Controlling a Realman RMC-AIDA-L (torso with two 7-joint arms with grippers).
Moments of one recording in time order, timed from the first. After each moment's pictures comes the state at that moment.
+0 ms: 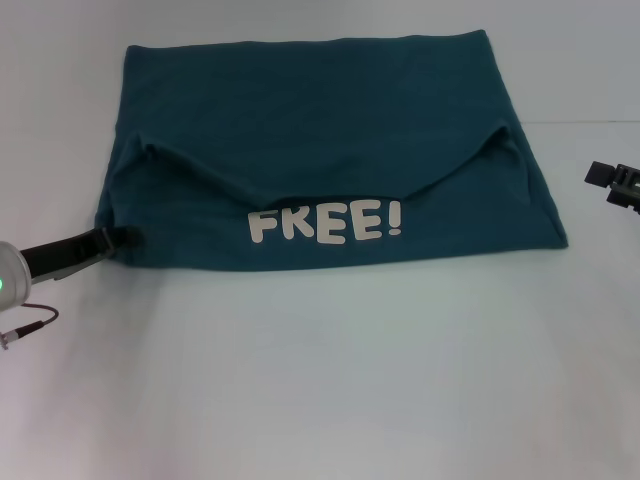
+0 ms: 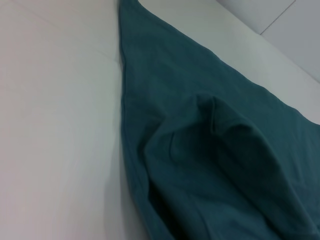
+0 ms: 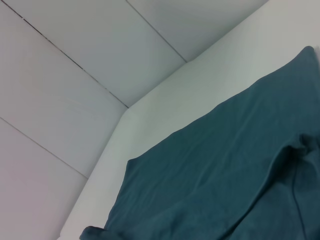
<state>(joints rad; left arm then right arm) -0.55 -2.07 0.67 0.56 2.05 0.89 -2.17 0.46 1.95 -0.58 -0.62 -1.85 -1.34 2.06</state>
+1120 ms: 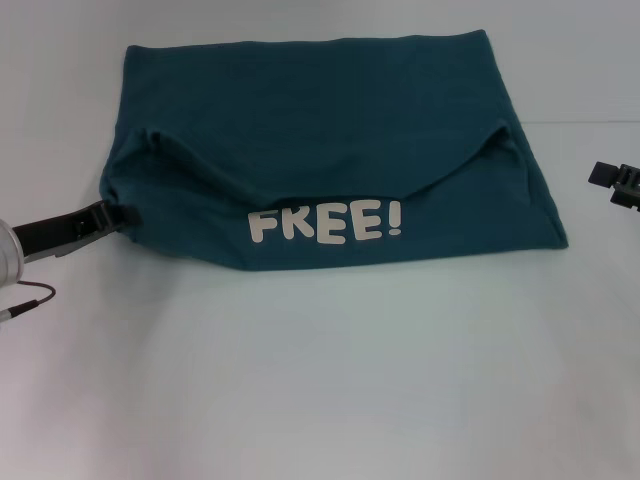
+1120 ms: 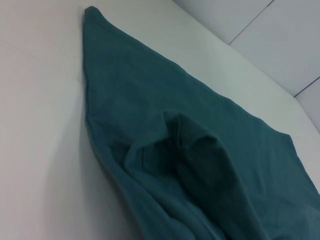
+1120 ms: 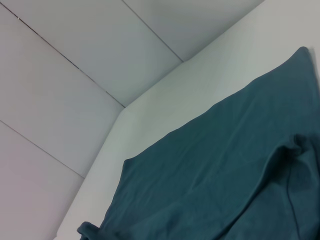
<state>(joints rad) -0.55 -2.06 0.66 0.63 2.04 0.99 -2.19 0.46 1.94 -0.58 -0.62 -1.86 -1.34 2.07</state>
